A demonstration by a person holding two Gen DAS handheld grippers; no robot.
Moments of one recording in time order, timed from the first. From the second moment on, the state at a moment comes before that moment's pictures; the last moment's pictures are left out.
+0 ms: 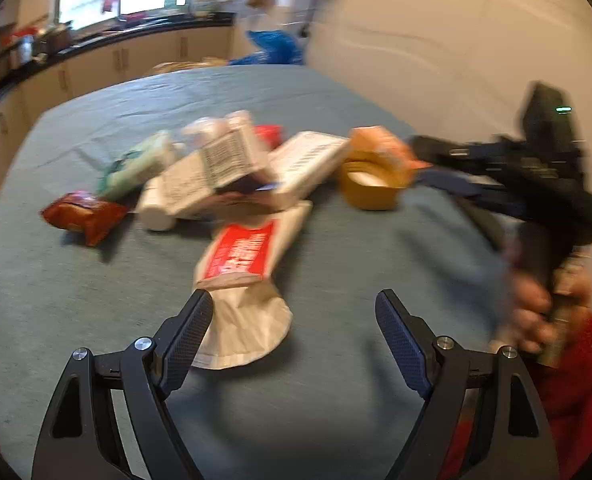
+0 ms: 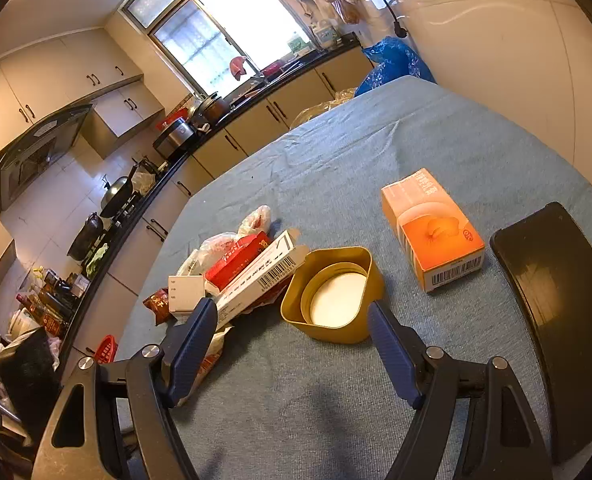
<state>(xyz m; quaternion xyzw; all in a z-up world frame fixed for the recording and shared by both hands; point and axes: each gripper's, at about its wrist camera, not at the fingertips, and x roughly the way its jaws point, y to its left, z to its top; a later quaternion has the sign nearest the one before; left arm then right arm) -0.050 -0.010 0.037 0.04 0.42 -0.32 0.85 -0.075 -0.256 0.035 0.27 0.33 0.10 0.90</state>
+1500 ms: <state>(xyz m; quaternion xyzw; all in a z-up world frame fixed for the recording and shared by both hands) -0.023 -0.007 0.013 -0.01 0.40 -0.22 0.89 -0.035 -0.234 0.014 0.16 0.38 -0.05 0.91</state>
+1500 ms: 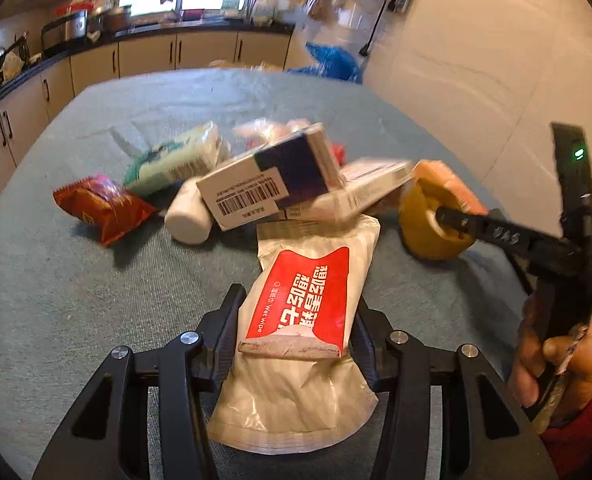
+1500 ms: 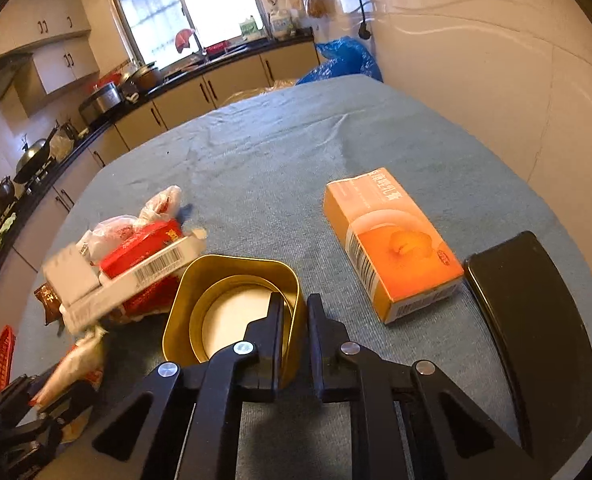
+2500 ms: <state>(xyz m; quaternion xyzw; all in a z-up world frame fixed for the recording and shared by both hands) -0.061 0.009 0.035 -0.03 0.29 -0.19 0.94 -0.093 -0.224 0.061 0.19 0.24 -0.01 0.95</state>
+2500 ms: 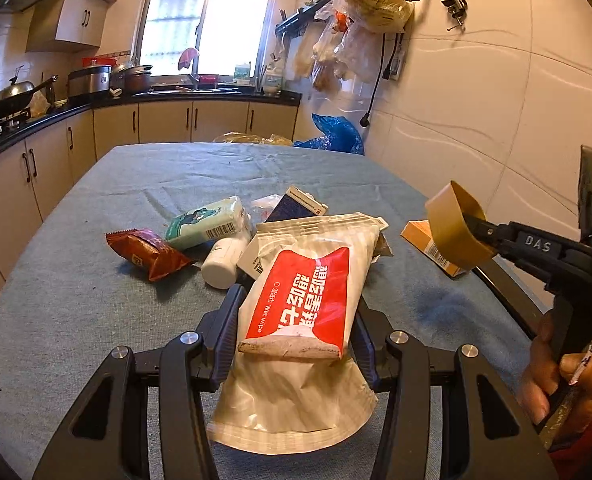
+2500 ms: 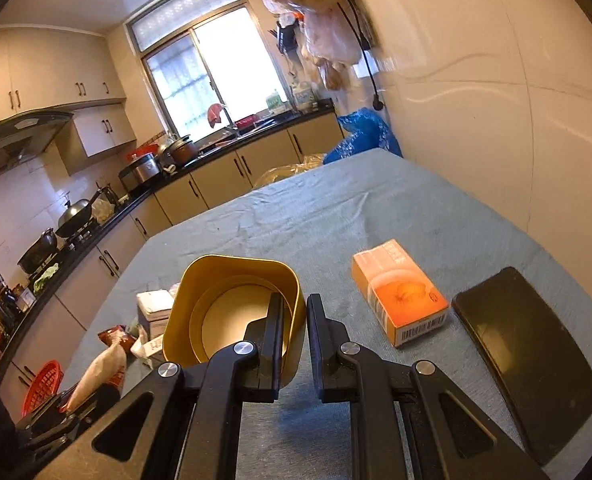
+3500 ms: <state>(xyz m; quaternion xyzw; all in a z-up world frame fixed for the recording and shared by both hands) -0.083 0.030 0.050 -0.01 0.29 -0.08 0.95 -0.114 -0.163 0.062 0.12 0.26 0.08 0.96</state>
